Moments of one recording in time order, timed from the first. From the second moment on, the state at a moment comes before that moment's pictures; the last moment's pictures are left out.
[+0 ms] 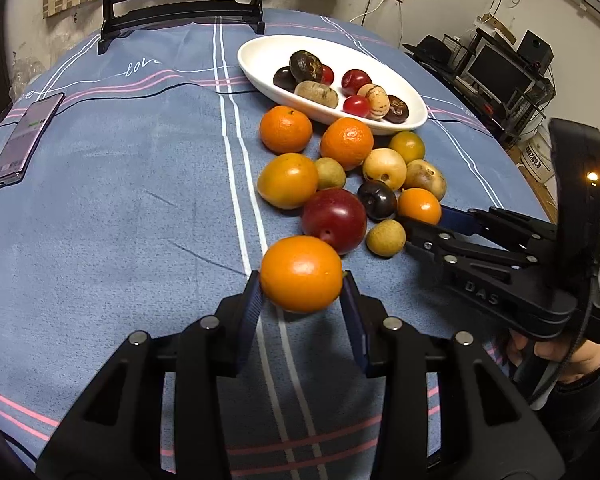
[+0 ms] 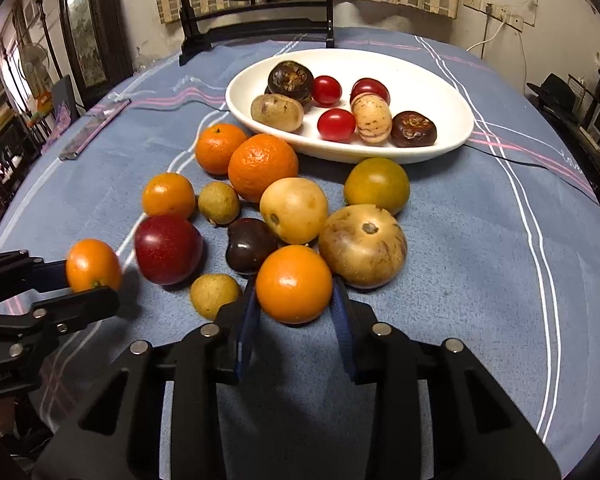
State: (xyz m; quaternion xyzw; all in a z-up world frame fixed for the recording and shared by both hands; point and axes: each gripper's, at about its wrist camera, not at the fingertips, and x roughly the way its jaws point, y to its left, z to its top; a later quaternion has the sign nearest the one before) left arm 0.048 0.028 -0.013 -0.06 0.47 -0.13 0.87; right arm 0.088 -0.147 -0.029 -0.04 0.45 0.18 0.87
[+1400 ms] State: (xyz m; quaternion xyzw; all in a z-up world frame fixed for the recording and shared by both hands) left arm 0.189 -0.016 0.052 -0.03 0.43 -0.09 0.90; right arm 0.167 -0.195 0.052 0.00 0.36 0.15 0.92
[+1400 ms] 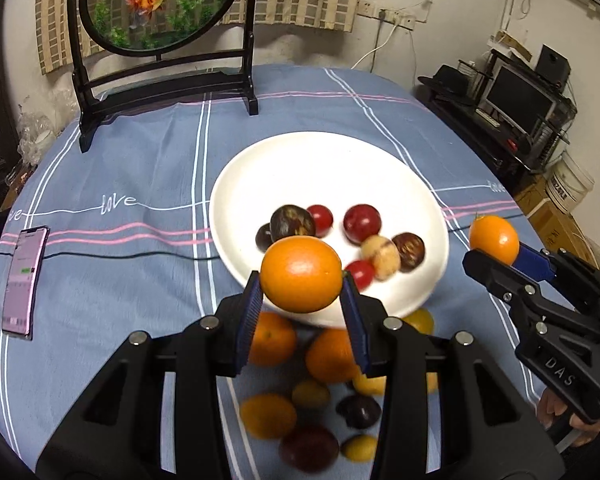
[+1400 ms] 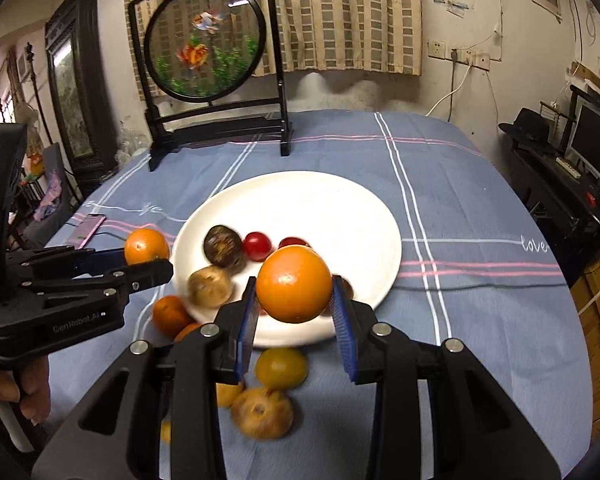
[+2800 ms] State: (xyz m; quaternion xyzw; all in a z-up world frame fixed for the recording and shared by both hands) left arm 0.164 0.007 0.029 -0.02 0.42 -0.06 0.91; right arm 0.176 -0.221 0.012 -0.03 0.39 0.10 0.92
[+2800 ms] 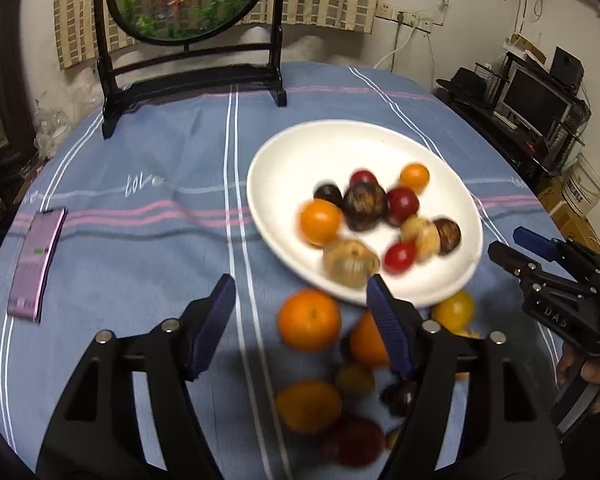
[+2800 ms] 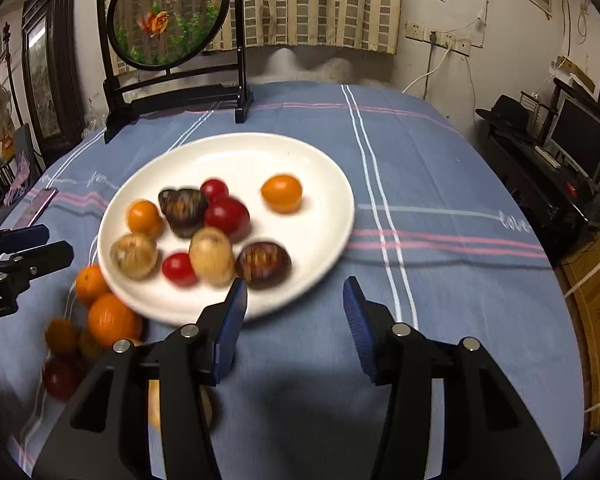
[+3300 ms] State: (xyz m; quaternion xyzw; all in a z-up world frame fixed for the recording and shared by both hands) left arm 0.087 0.020 0.009 -0.04 0.45 -0.07 0.89; right arm 0.100 -0.220 -0.003 -0.01 0.40 0.11 0.91
